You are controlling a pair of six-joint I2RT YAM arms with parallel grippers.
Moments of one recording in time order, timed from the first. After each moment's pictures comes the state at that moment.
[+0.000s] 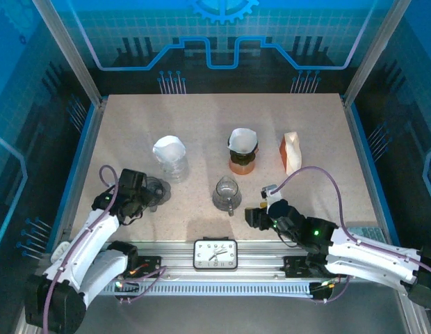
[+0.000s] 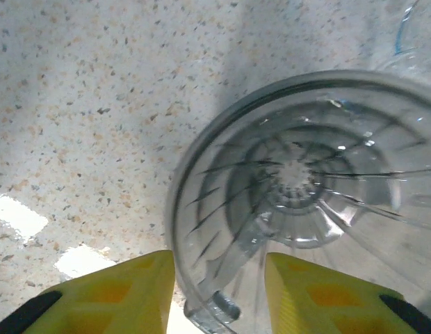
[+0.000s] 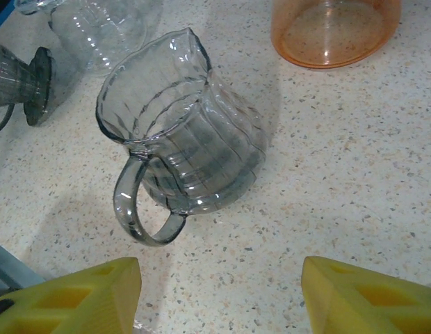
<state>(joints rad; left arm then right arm) -0.19 0.86 0.57 -0.81 -0.11 -1.03 1.03 0.69 0.36 -0.32 0.31 0.64</state>
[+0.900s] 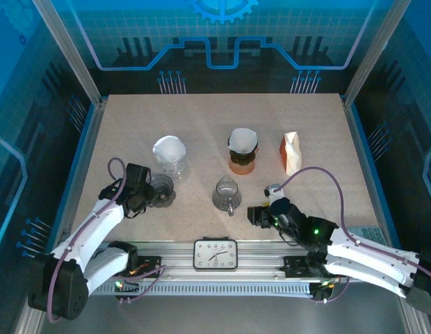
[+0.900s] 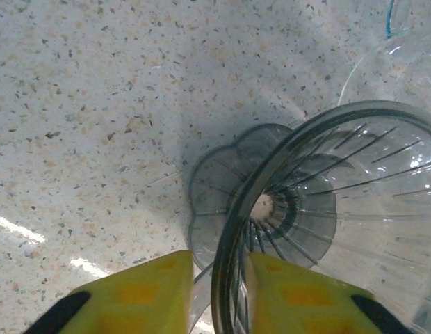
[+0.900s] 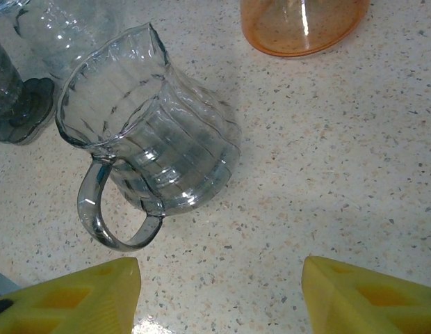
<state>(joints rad) -0.19 0.99 0.58 -0.70 -0.08 -0.93 0.96 0.69 0.34 -0.32 0.28 0.67</state>
